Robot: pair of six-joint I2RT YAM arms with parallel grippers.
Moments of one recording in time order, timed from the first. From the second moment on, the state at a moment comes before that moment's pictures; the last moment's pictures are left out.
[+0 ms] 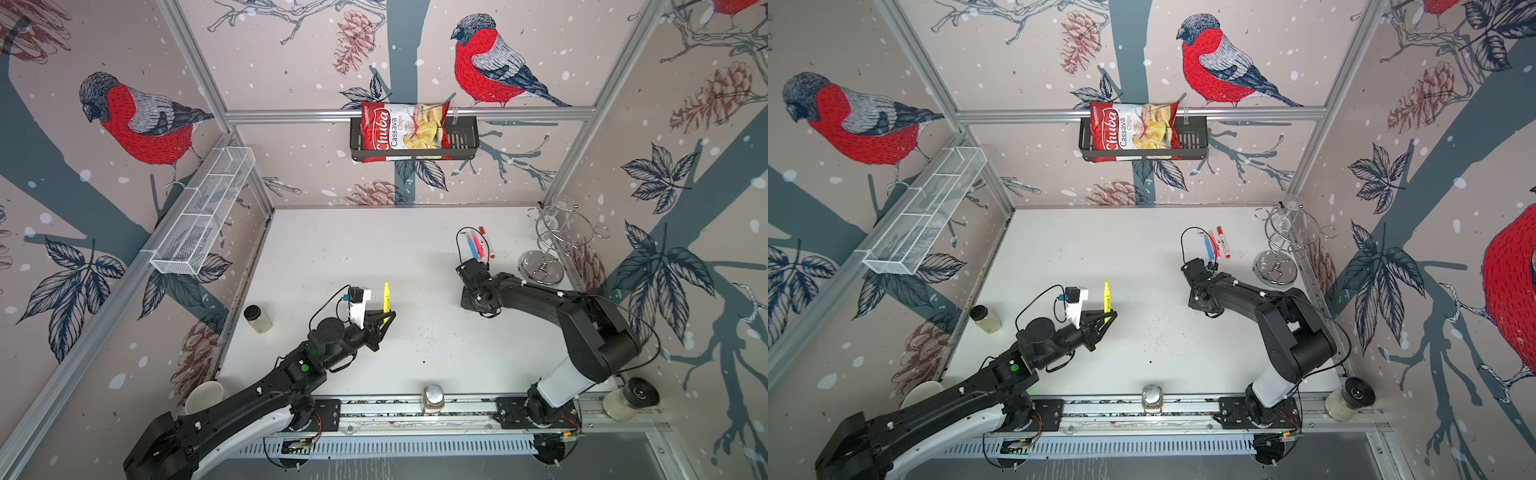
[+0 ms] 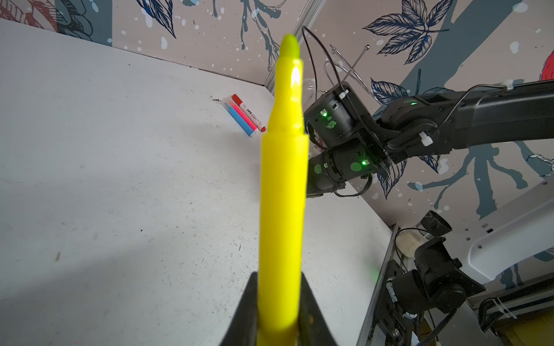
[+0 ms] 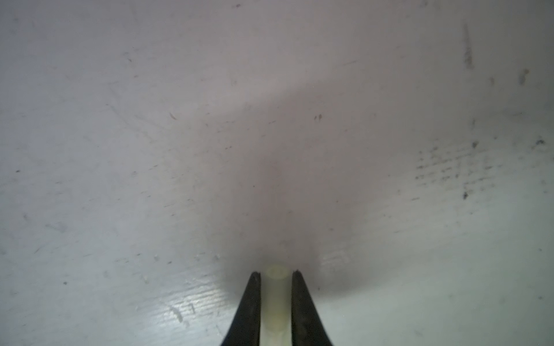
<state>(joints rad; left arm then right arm) -0.84 0.71 0.23 0.31 0.10 -0.55 0.56 1.61 0.86 -0.52 0.27 0.67</state>
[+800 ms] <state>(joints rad) -0.93 0.89 0.23 0.46 0.14 -0.55 0.66 1.01 0.72 -0.16 -0.07 0.57</state>
